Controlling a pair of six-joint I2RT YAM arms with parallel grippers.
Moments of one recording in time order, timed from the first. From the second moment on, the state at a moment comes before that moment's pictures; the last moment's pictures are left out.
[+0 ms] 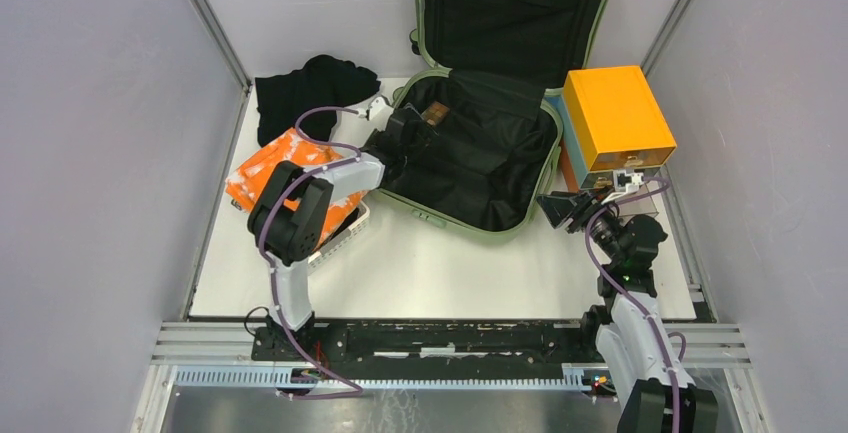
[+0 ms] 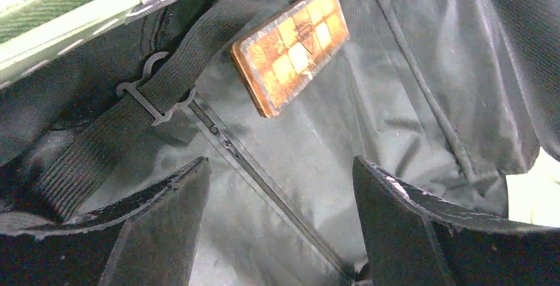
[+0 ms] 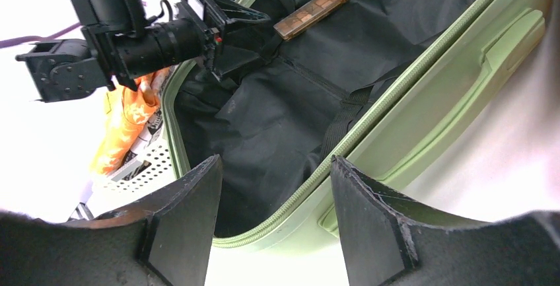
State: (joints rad) left arm -0.54 1.93 1.24 0.14 -0.35 -1.01; right arm -0.15 0.69 0.15 0.56 -0.73 0.62
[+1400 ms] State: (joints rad) left arm -0.49 2.22 1.43 0.30 -0.39 -1.27; right arm -0.14 0.72 0.15 0.59 -0.74 0.64
